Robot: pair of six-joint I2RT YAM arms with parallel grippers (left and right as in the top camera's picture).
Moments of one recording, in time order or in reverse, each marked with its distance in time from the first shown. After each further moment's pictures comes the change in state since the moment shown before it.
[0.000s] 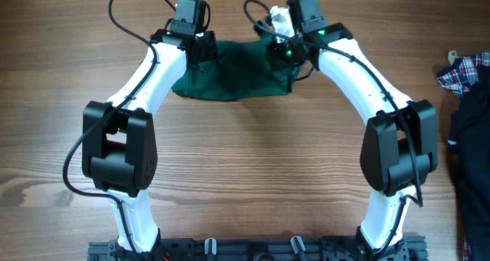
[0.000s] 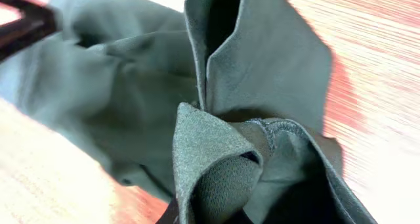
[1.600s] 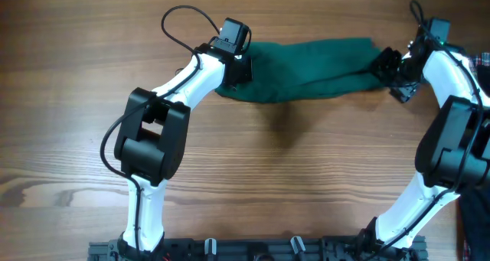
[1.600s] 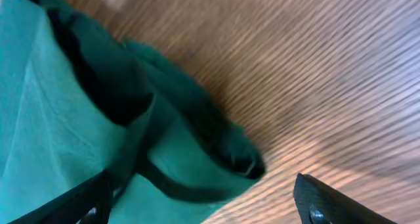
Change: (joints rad) left arm -0.166 0.151 0.007 0.024 0.095 -0.057; right arm -0.599 0.000 -0.196 -0.076 0.065 0.553
